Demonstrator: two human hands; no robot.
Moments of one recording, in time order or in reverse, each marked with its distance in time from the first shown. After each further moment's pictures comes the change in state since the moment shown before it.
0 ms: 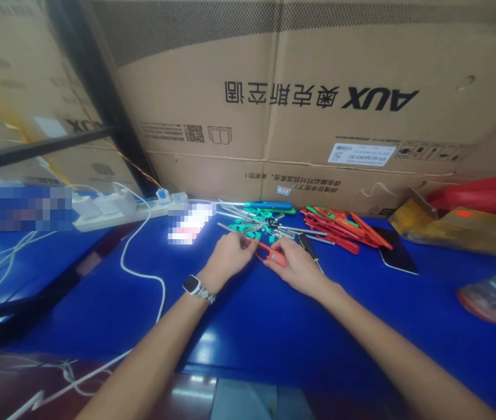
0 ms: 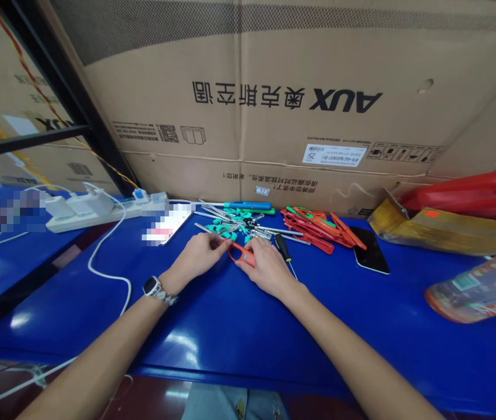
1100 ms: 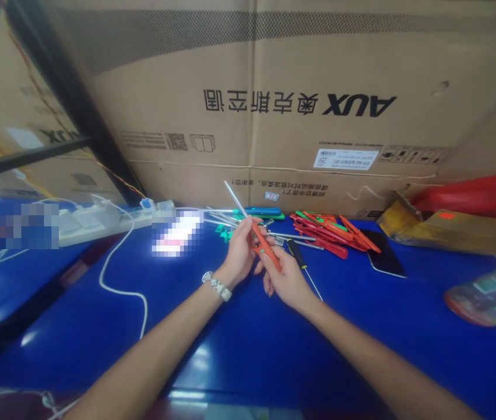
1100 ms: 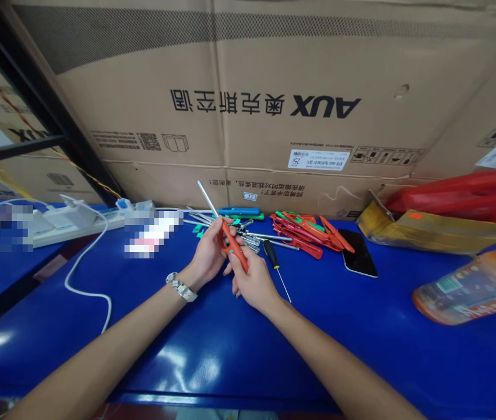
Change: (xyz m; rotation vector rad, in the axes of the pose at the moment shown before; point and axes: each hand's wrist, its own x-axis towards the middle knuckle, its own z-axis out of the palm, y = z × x) left_hand 0.030 0.053 0.037 -1.550 -0.084 -0.111; right_hand -0.006 -0.011 0.014 0.862 0.072 0.210
